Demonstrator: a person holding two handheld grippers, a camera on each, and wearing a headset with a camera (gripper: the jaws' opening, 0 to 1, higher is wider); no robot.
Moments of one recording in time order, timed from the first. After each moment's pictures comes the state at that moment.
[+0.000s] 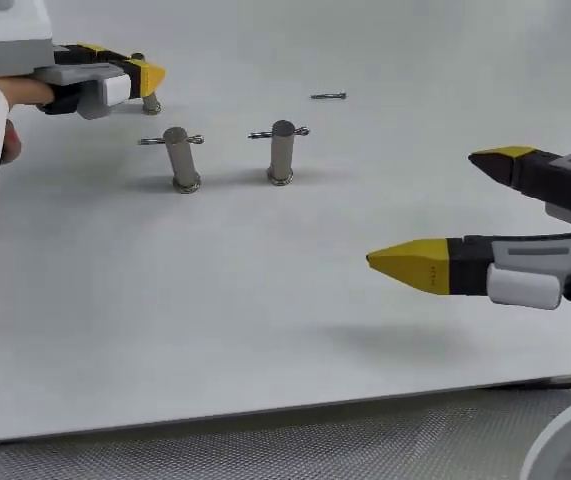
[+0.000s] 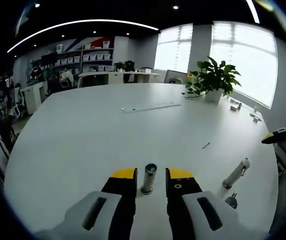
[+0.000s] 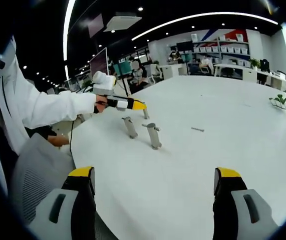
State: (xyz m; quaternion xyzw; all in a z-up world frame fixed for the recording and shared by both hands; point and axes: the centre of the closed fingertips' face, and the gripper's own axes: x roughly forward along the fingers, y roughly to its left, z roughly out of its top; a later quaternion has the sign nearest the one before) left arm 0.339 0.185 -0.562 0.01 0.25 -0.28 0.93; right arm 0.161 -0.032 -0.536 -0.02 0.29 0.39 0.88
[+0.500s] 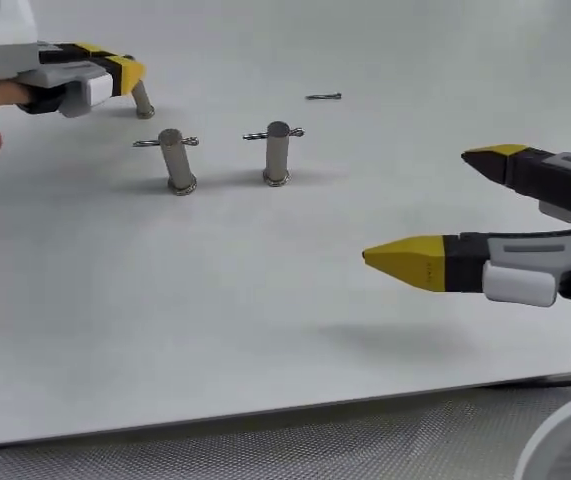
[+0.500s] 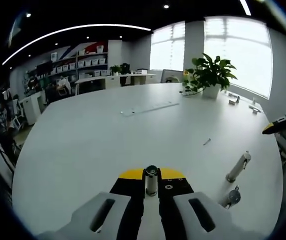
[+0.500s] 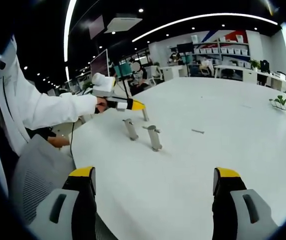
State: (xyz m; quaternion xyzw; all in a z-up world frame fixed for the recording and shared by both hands) left arm 0.334 0.189 -0.552 0.05 0.23 -0.29 0.93; right arm 0.157 -0.025 -0.529 -0.01 0.28 0.39 0.88
